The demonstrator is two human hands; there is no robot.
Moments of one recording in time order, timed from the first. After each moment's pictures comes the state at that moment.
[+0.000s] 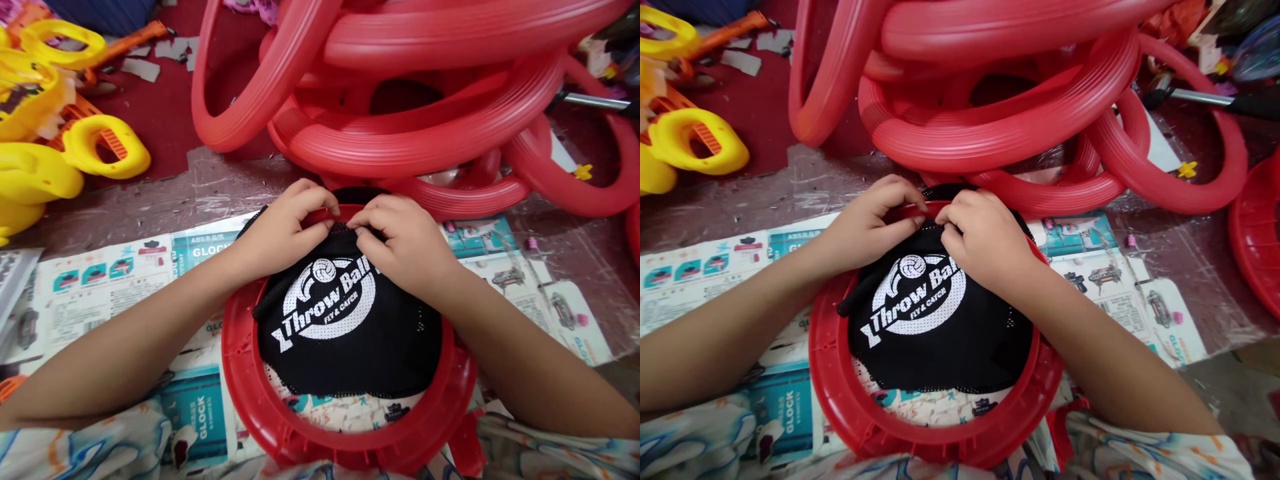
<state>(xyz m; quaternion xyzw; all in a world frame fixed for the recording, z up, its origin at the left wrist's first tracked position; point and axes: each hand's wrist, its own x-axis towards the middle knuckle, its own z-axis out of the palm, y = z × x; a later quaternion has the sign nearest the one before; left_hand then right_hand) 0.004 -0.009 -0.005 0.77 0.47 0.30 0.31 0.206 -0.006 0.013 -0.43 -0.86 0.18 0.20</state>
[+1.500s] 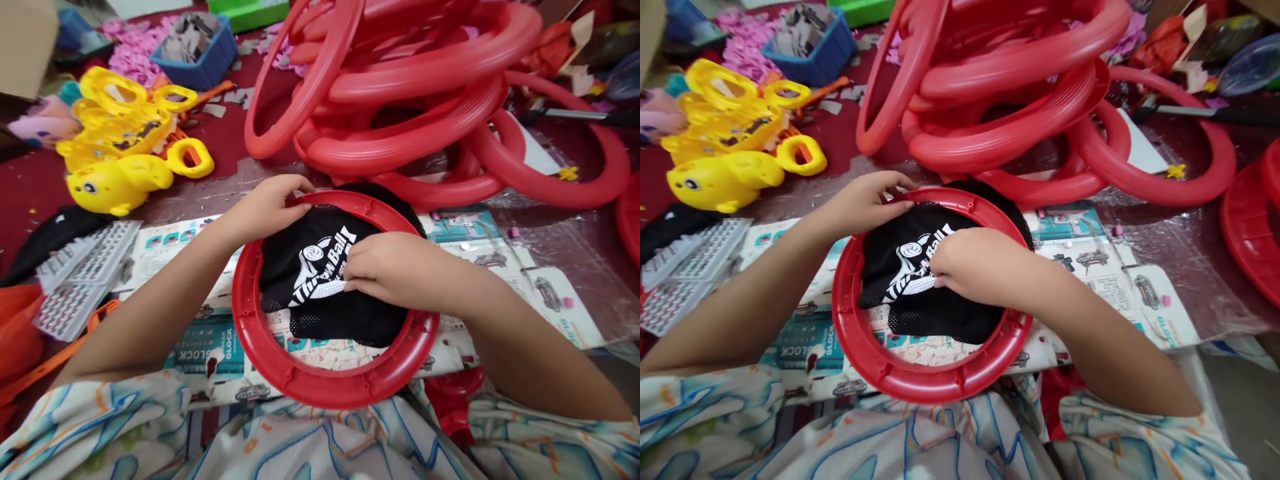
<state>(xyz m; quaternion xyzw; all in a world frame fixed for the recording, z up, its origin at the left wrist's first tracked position) -0.030 -0.027 0.025 0.77 0.55 0.20 0.23 0.212 -0.051 0.066 -0.22 -0.95 0.22 -0.05</state>
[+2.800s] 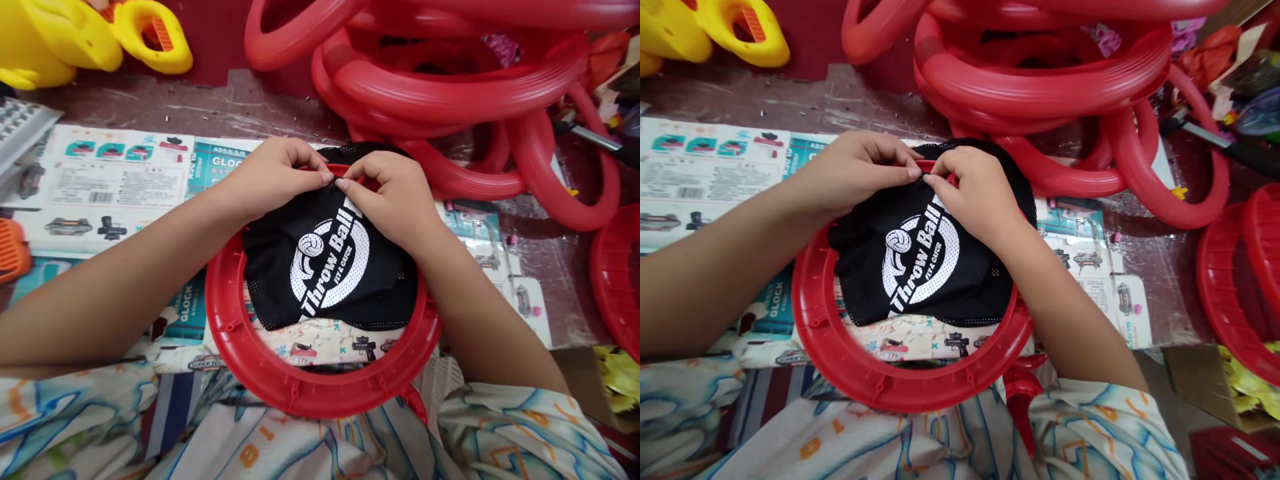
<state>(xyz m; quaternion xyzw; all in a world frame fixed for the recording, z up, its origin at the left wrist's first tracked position) -0.005 -0.061 0.002 0.55 0.58 0.40 0.45 0.183 -0.012 0.009 -0.34 -0.89 0.21 0.24</state>
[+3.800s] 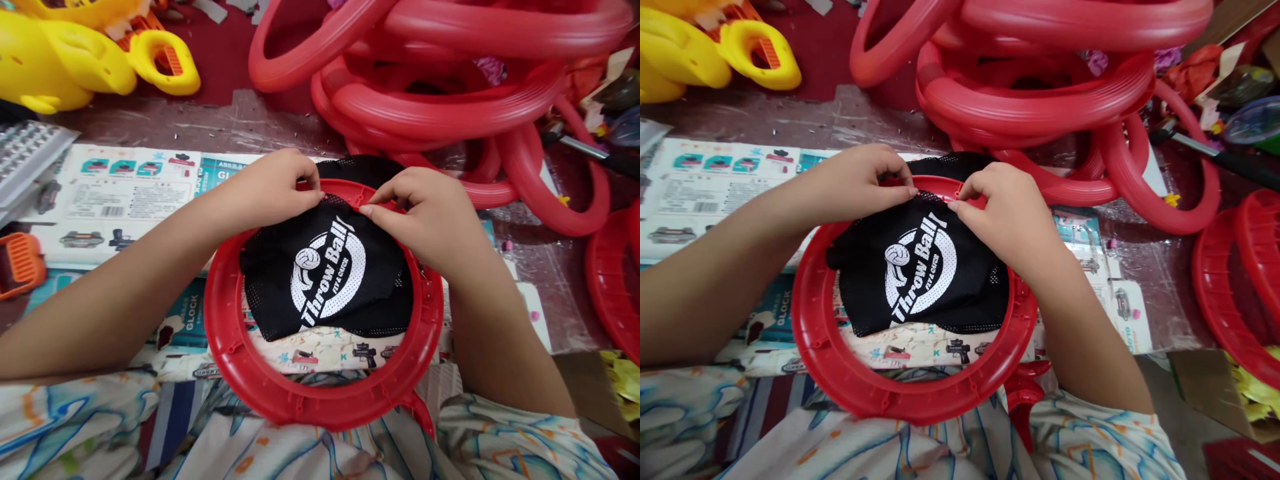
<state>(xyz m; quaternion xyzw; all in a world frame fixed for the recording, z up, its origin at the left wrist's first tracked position) -0.013 -0.058 0.024 0.72 0.63 0.18 0.24 0.209 -0.027 0.047 -0.41 -0.88 0.16 0.16</state>
